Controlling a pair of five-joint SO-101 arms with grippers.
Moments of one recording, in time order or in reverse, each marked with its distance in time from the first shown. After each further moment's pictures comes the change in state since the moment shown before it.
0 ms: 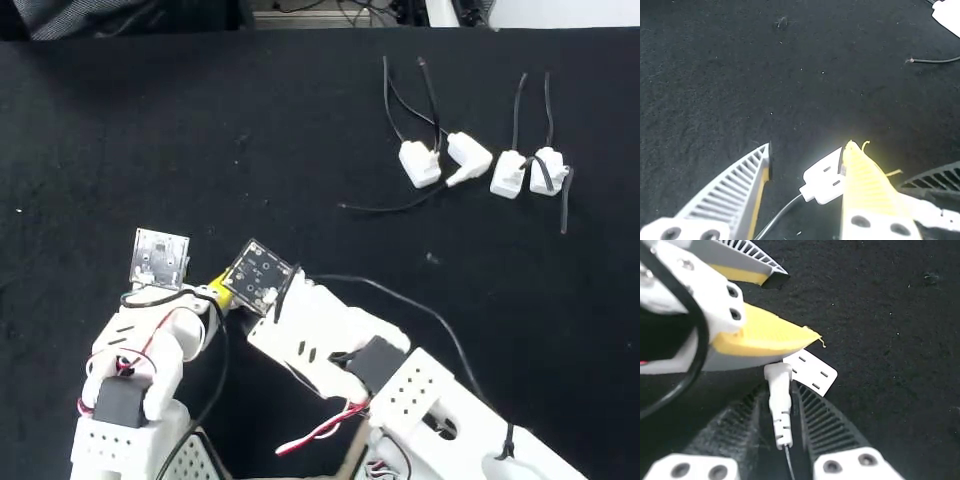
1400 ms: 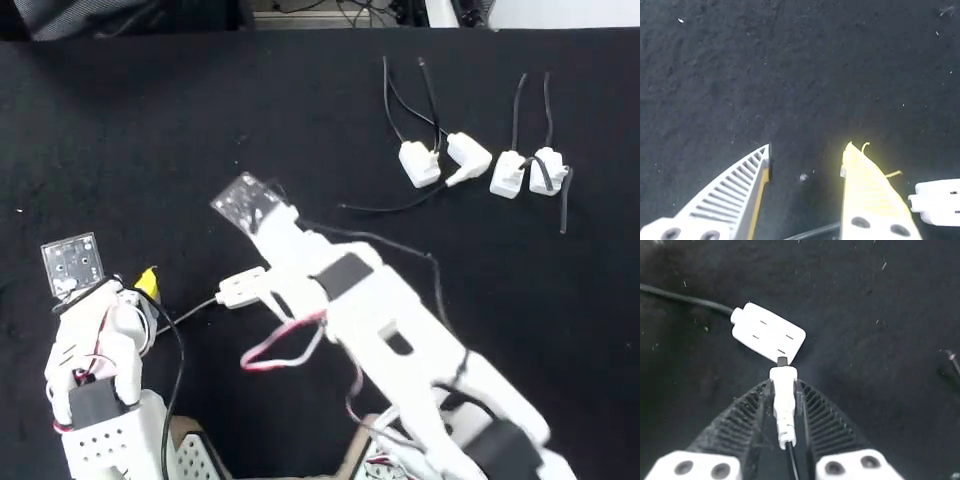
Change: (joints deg) left arm -28.3 0.4 0.8 4.7 -0.3; right arm 8.9 33.7 -32.9 24.1 -0.4
